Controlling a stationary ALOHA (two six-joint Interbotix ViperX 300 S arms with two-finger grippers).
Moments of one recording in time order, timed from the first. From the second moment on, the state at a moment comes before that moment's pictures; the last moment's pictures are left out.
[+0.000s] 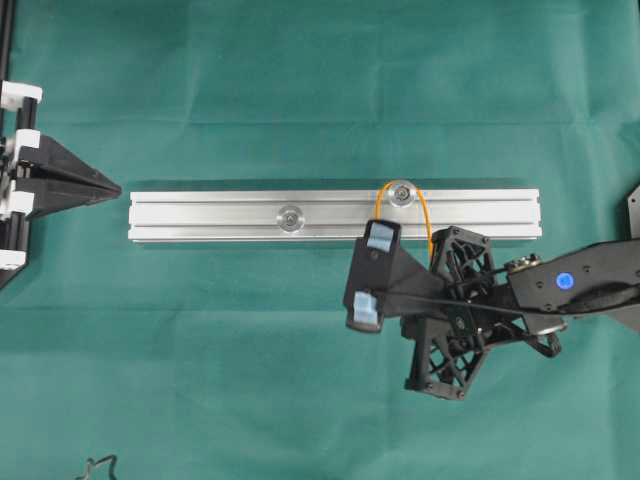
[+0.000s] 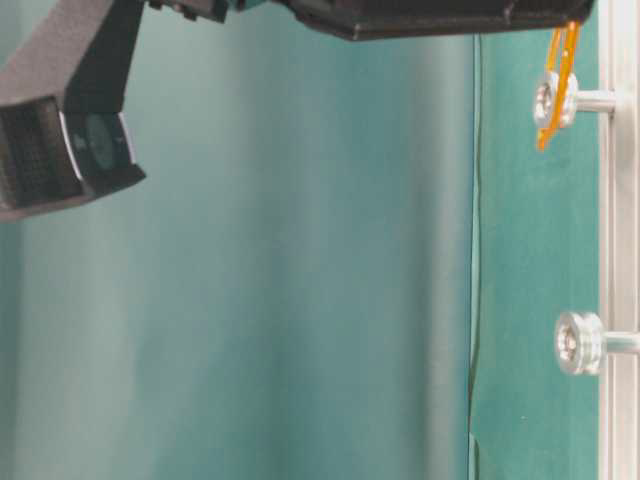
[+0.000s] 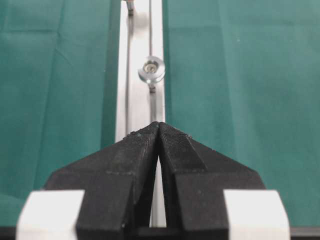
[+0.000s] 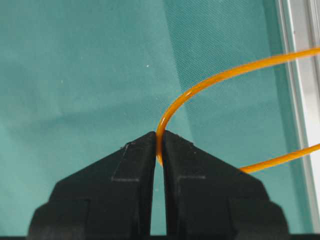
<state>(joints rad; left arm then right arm) -0.02 -0.96 1.00 0.03 0.43 -0.01 0.31 -0.01 0.35 -0.07 0.85 0.79</state>
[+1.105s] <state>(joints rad) -0.02 -0.96 0.99 0.03 0.43 -0.01 0.30 0.01 0.33 -0.07 0.85 1.37</state>
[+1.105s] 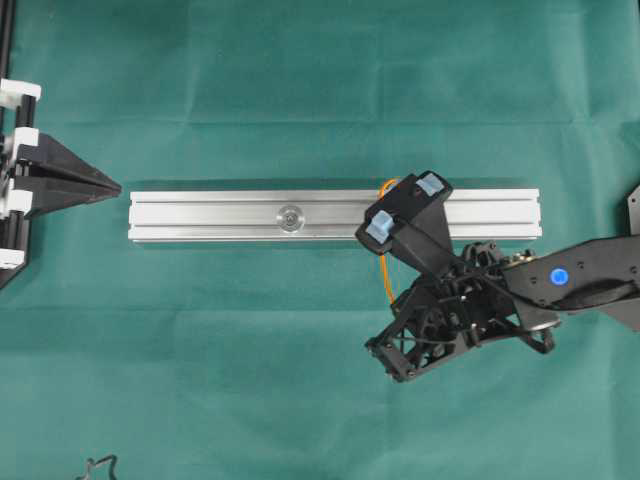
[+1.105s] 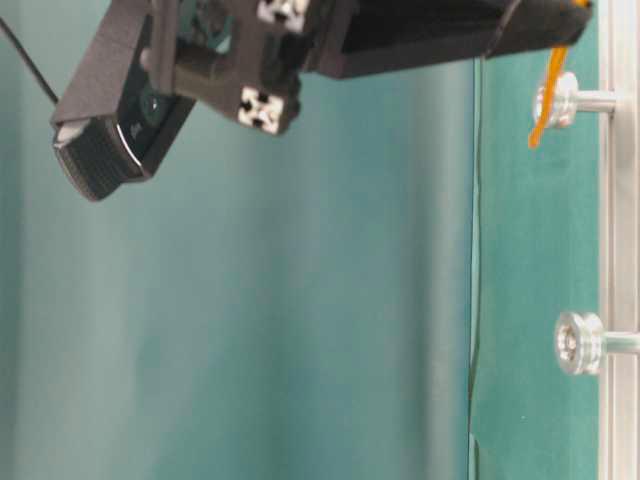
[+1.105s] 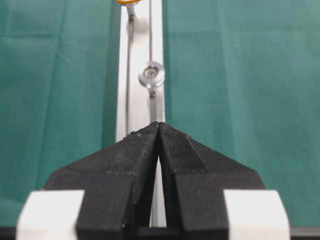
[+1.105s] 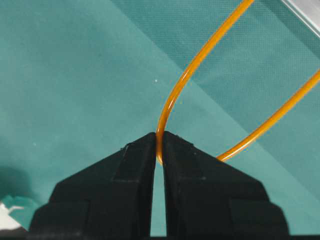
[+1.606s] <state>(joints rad) -0.02 -0.96 0.99 0.03 0.43 -0.01 0.23 0.10 0.19 -0.12 0.85 1.36</state>
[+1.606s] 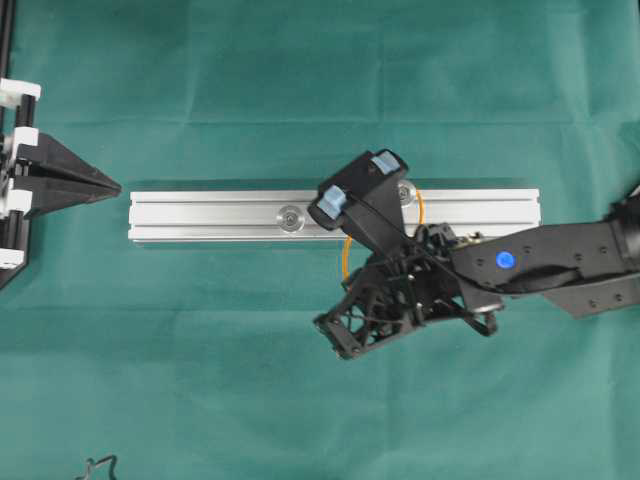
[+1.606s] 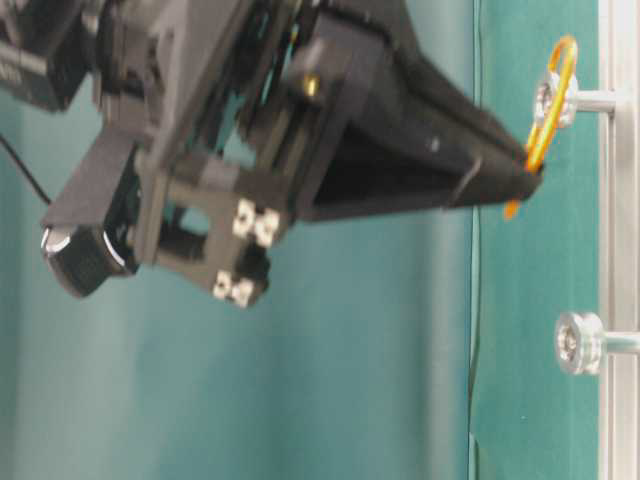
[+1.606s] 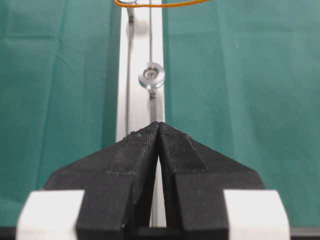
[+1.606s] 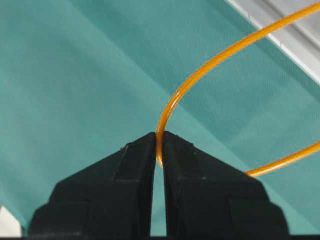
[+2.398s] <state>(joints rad) -0.02 -0.96 0.99 0.03 0.43 -0.01 0.12 0.23 0.07 -0.13 0.81 1.31</state>
